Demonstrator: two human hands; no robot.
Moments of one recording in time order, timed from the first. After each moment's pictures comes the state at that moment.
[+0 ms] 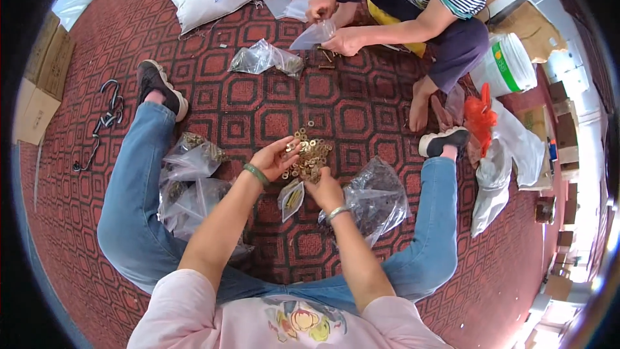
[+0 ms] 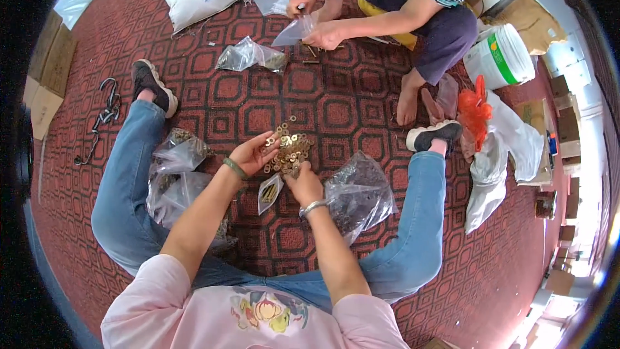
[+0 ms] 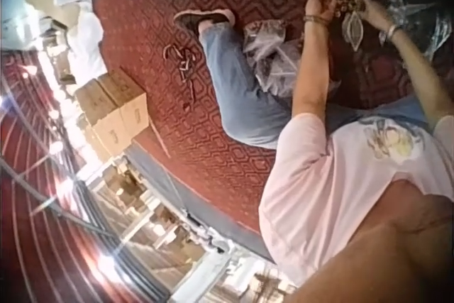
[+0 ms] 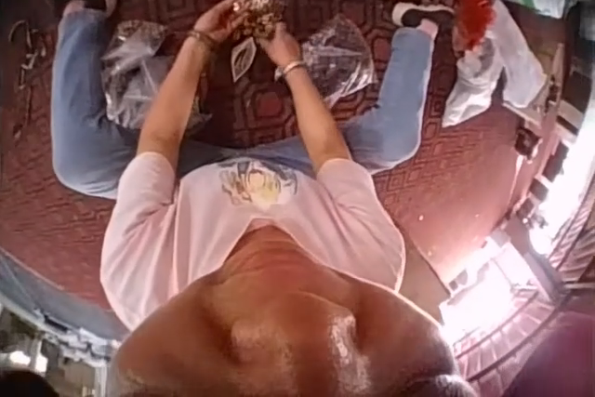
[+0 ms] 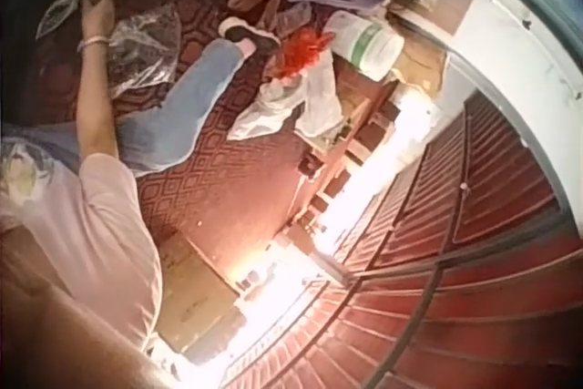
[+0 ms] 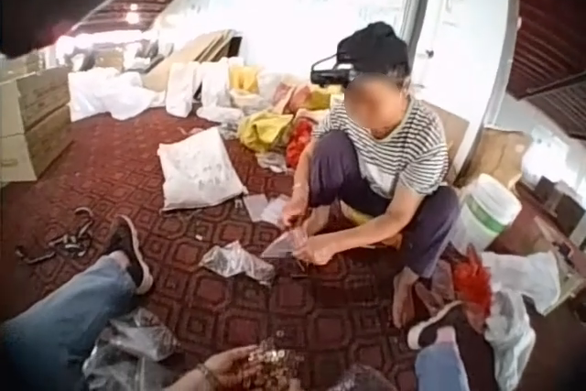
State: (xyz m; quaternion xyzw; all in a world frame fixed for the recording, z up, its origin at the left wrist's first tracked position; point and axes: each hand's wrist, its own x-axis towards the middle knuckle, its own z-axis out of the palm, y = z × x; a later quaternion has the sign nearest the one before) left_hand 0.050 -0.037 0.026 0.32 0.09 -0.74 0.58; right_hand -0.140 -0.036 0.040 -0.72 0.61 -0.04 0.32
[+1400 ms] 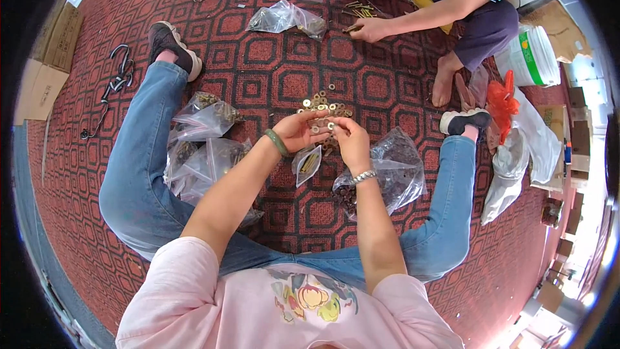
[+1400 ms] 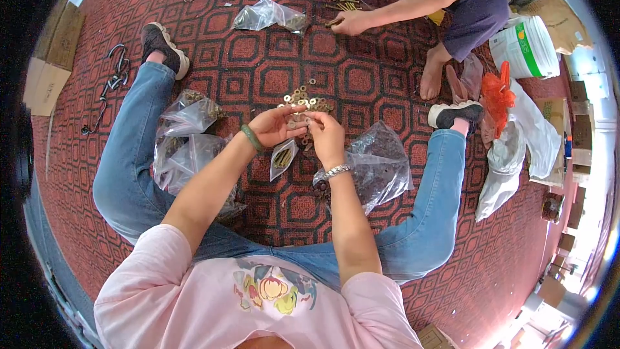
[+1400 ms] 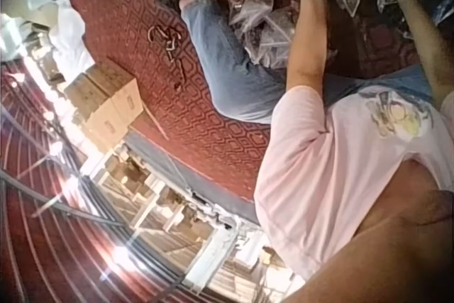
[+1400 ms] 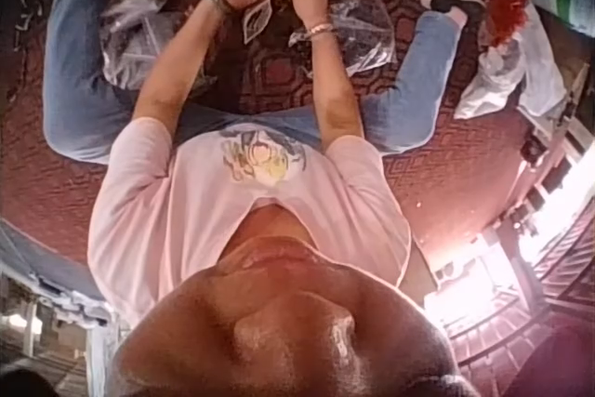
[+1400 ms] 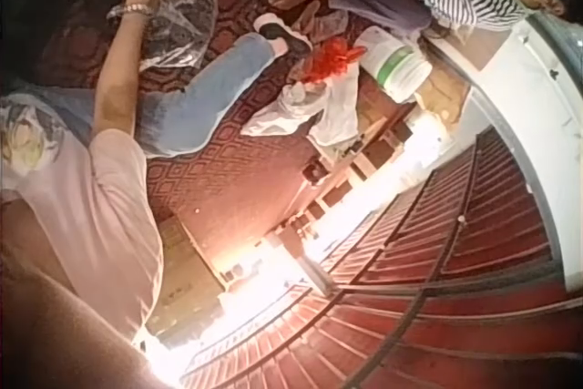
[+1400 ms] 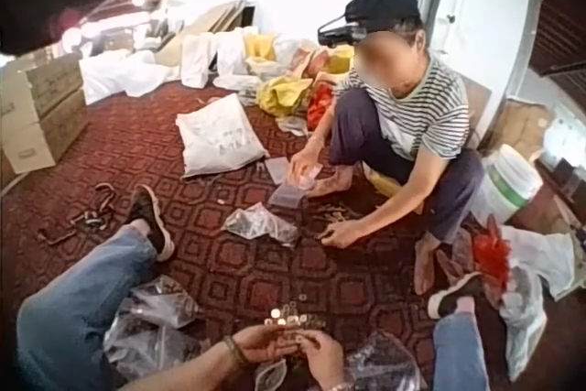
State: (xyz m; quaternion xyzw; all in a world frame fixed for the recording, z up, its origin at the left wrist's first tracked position) left_hand 0.033 -0.028 0.018 0.17 0.05 -0.85 0.50; right_hand -0.138 -0.060 0.066 -0.64 0.51 -0.26 0.51
